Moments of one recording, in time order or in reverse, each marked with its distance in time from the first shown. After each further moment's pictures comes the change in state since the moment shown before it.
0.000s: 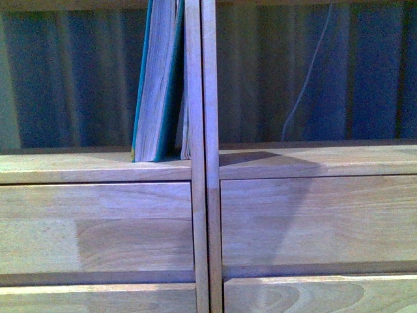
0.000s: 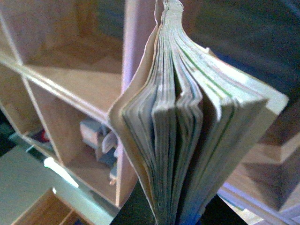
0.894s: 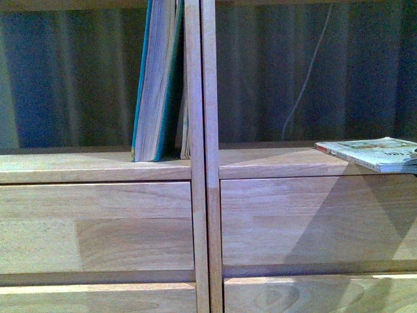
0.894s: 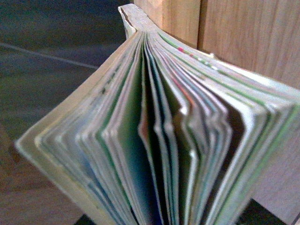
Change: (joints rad) left arm -0.362 -1.256 -0.610 -0.642 -0.649 0.473; right arm 0.115 0.521 0.172 -0.318 0.364 0.081
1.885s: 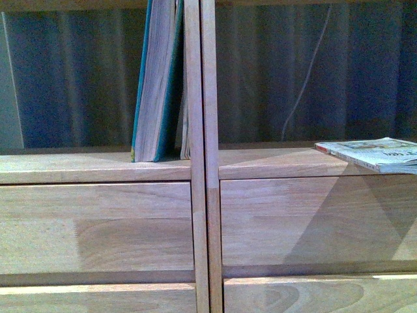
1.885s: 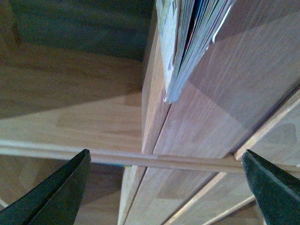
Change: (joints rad) left arm 0.000 0.000 0.000 0.000 0.000 0.000; right arm 0.084 -0.377 -0.307 -0.019 -0.154 -0.228
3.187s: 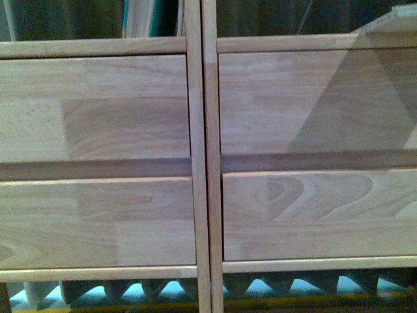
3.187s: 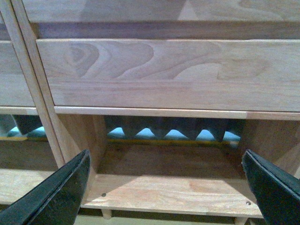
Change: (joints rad) left arm 0.000 0.000 0.000 0.000 0.000 0.000; right arm 0.025 -1.143 -0.512 -0.649 0.251 -1.378
